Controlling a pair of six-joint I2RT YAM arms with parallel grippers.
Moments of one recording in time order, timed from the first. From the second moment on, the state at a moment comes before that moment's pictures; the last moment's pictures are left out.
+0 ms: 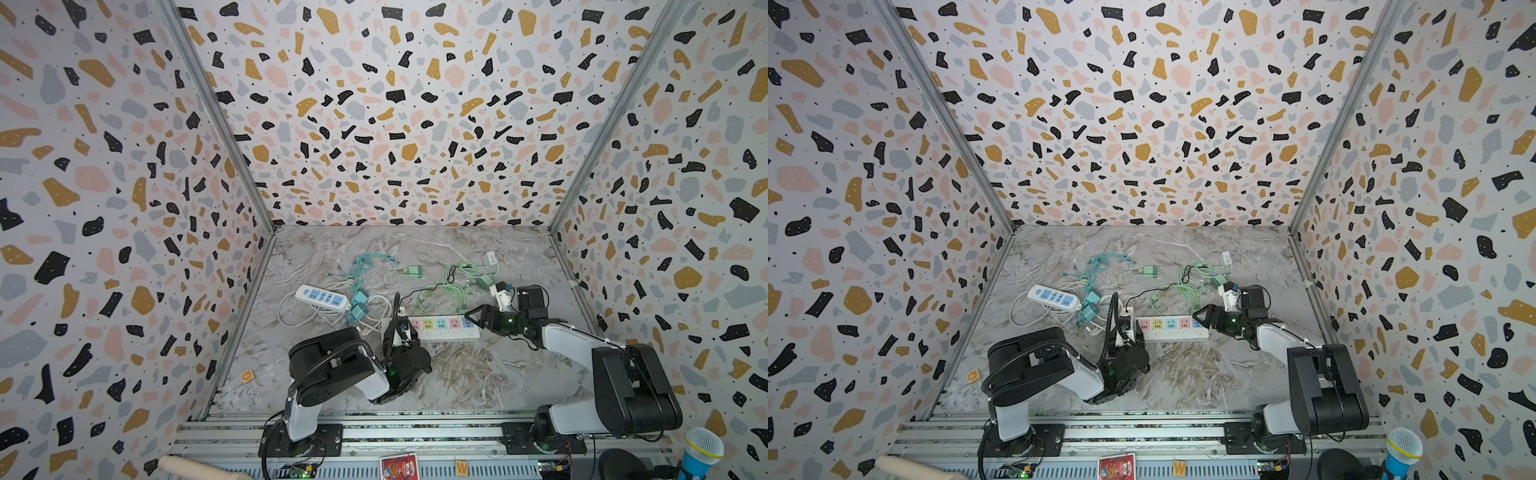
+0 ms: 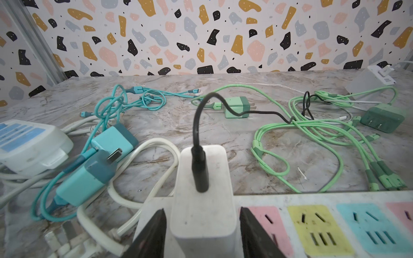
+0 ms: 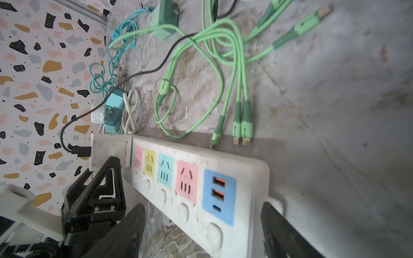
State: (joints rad) left arm -1.13 1.90 0.55 0.90 -1.10 -0.41; right arm 0.11 1.41 0.59 -0.01 -0.69 0.40
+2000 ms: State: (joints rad) left arm -0.85 1.37 0.79 0.27 -0.83 -0.25; right arm 0.04 2.20 1.70 -0.41 -0.19 0.18
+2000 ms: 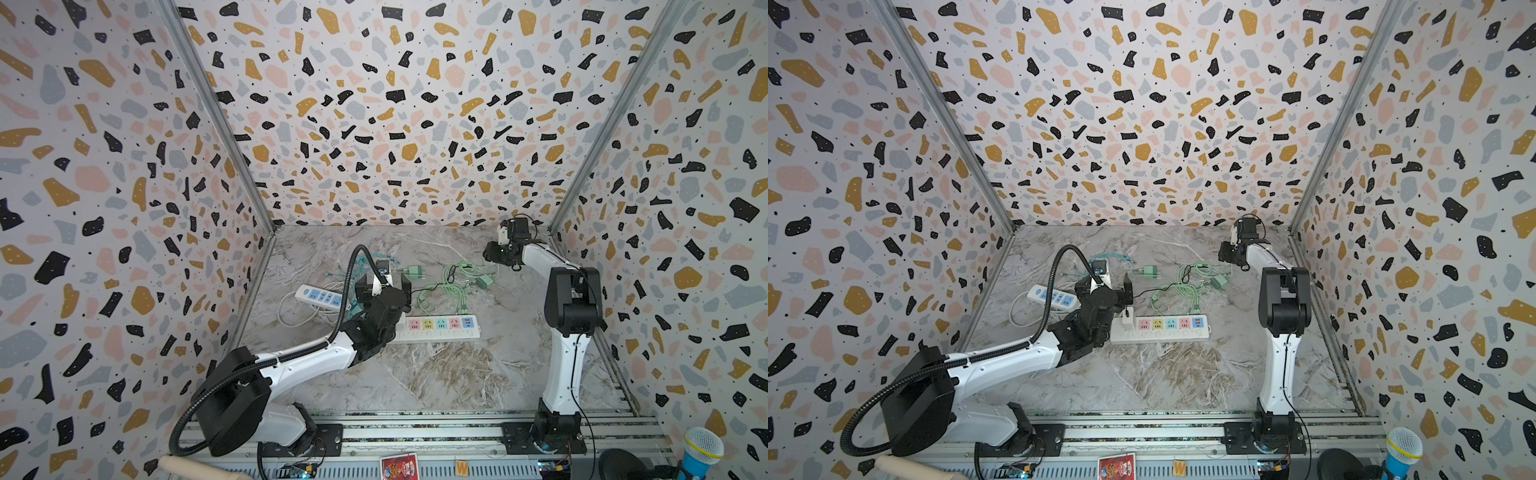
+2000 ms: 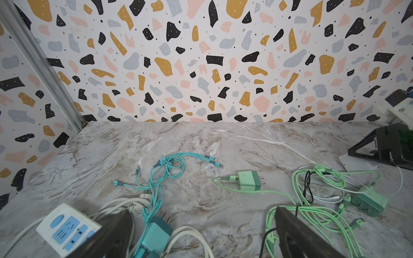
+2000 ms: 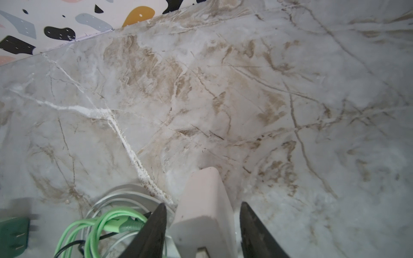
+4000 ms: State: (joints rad) left arm -0.79 1.29 0.77 0.27 -0.73 -0.27; right arm 0.00 1.58 1.81 -0.41 -0.32 0.10
